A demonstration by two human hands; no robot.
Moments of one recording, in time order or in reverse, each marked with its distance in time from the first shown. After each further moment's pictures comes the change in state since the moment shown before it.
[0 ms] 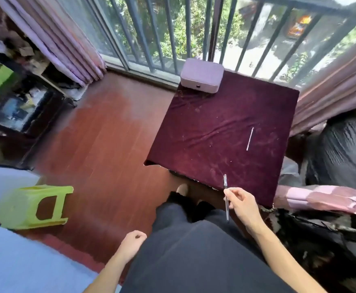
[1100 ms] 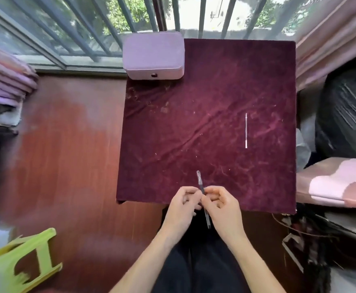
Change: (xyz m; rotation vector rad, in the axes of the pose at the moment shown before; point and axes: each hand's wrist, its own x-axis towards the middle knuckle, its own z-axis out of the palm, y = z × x) left_hand 0.155 0.283 0.042 -0.345 -0.228 0.374; right_hand 0.134 -0.012 0.080 0.171 0.155 0.078
